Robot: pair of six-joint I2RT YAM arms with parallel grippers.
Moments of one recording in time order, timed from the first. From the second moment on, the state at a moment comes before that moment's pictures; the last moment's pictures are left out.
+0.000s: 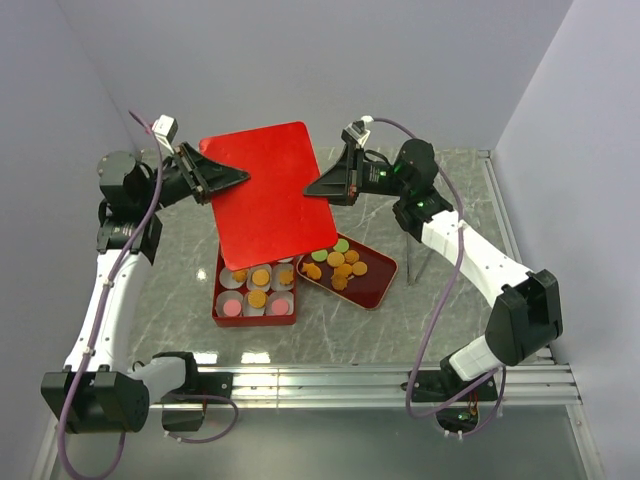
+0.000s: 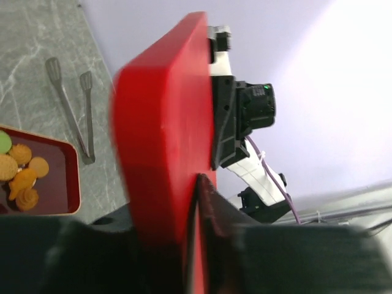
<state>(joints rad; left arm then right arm) 0.01 1.11 1.14 0.07 1.00 -1.21 0.48 1.50 1.26 0.45 -1.02 1.43</state>
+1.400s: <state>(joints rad) -0.10 1.47 1.10 -0.92 -0.01 -0.54 0.17 1.39 1.38 -0.56 -0.71 0.81</state>
